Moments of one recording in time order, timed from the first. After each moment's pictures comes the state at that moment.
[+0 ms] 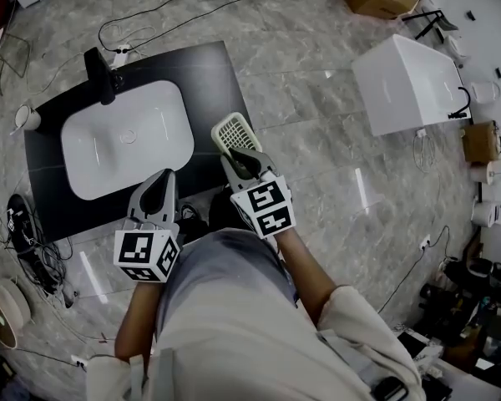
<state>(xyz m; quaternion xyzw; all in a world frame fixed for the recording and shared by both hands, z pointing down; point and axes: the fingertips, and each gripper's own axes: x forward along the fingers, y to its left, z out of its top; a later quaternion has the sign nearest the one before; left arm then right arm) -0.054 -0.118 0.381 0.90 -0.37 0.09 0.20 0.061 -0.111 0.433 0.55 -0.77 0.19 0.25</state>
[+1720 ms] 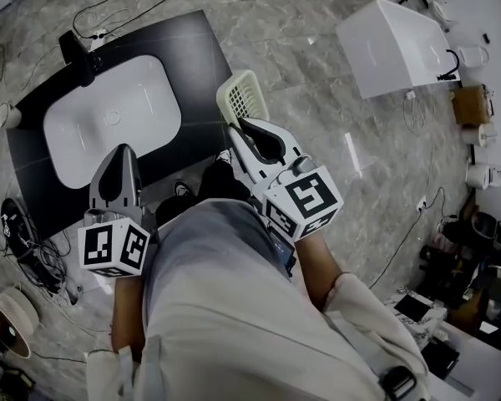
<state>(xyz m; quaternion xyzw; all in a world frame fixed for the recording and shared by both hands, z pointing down) -0.105 -0.134 0.345 0.89 -0.40 0.03 0.19 0.062 -0.075 0.327 0.59 -0.79 0.16 0.11</state>
